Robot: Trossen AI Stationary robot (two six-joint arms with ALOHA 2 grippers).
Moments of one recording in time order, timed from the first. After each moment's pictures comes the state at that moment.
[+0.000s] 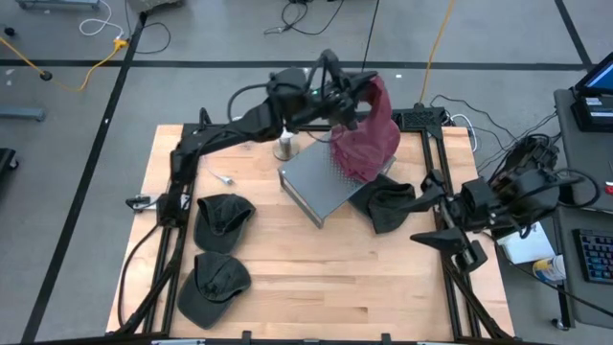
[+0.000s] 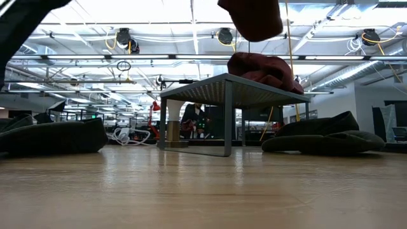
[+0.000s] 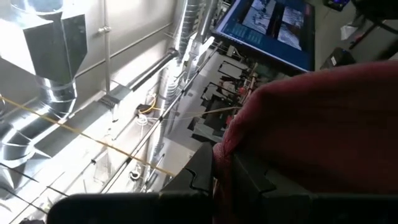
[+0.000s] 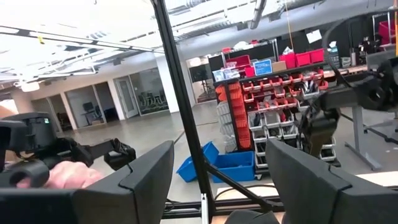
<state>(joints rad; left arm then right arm) 0.23 2.05 2.31 0.01 -0.15 1.23 0.76 1.04 1.37 -0.10 0.57 0.16</state>
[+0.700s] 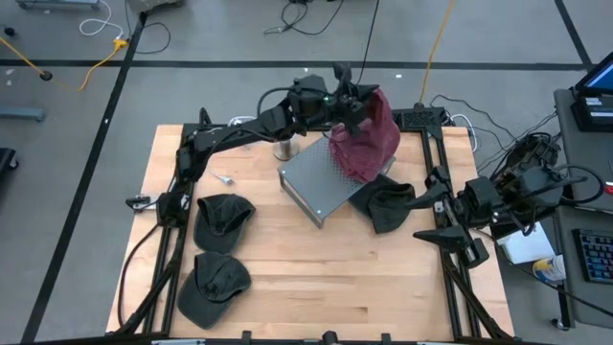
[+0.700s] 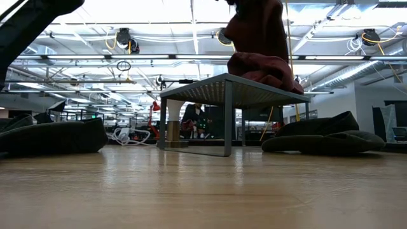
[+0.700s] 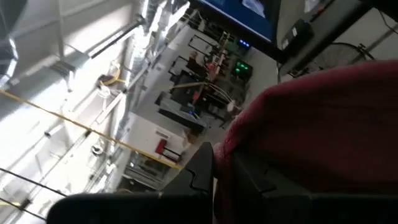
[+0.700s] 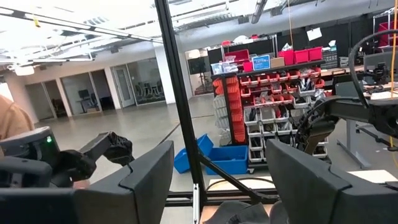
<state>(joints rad) 0.28 2.11 2.22 -0.01 -0.15 1.09 0.76 1.00 1.37 -0.18 0.57 0.13</state>
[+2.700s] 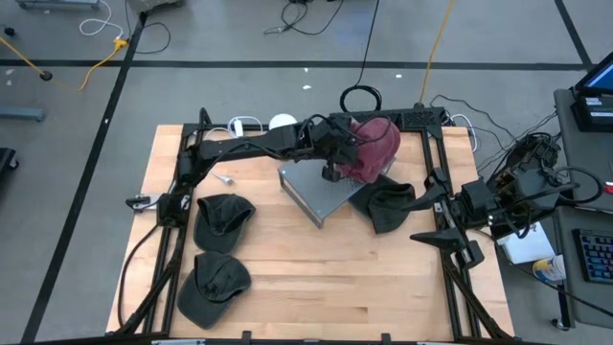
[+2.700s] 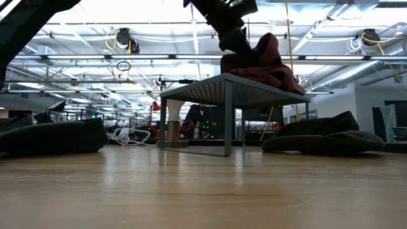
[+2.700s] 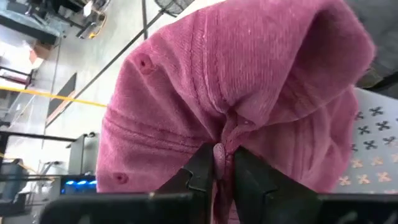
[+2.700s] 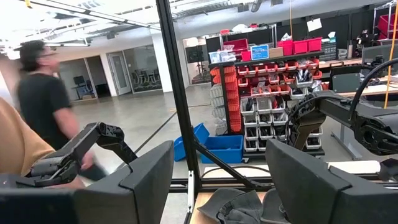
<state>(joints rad) 0.20 2.11 2.08 -0.60 -0.20 0.77 0.76 1.00 1.37 -0.24 0.57 0.14</state>
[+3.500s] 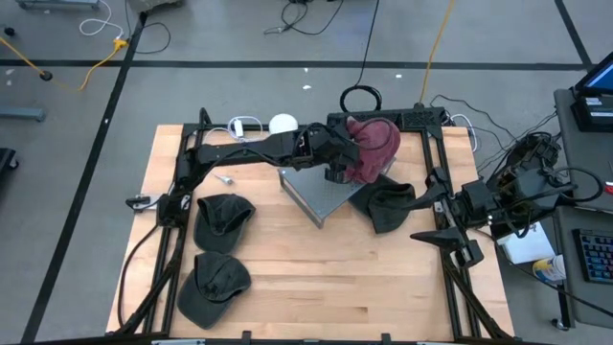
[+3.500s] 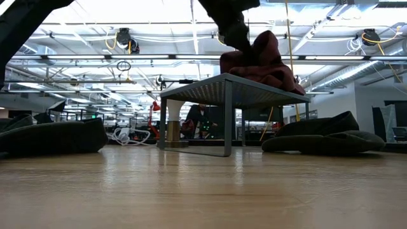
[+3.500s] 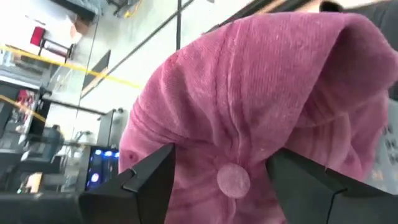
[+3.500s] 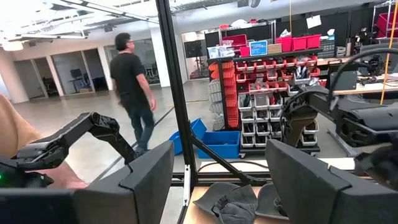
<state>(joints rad) 0.15 2.09 2.08 -0.58 -0.41 0.69 0.76 0.99 1.37 -0.28 0.57 0.14</state>
